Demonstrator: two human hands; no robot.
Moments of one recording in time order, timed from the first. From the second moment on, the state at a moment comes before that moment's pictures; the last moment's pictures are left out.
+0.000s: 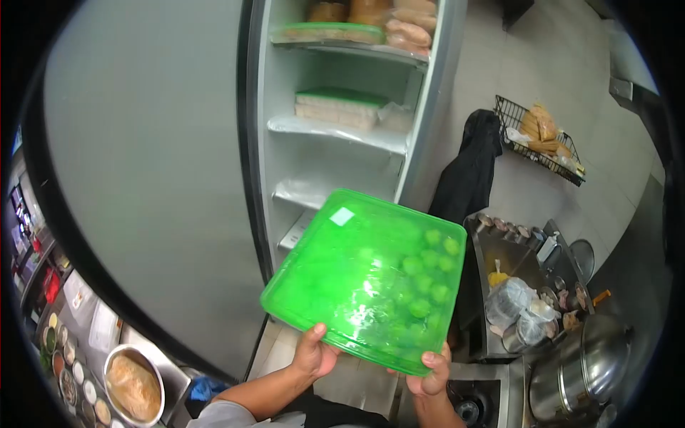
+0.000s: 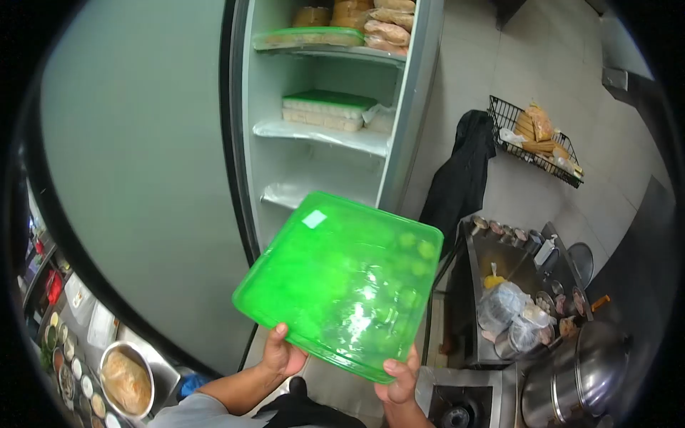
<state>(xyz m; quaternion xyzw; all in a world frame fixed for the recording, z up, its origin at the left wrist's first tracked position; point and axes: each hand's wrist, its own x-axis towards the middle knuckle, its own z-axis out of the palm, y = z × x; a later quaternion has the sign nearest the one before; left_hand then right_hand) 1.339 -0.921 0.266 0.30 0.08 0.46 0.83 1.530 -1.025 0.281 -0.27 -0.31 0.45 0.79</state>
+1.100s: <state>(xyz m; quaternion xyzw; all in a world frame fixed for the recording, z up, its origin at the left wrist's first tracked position) 1.110 -0.700 0.379 0.50 0.28 0.81 0.15 1.635 -0.410 0.557 -0.77 -0.46 -0.18 0.40</state>
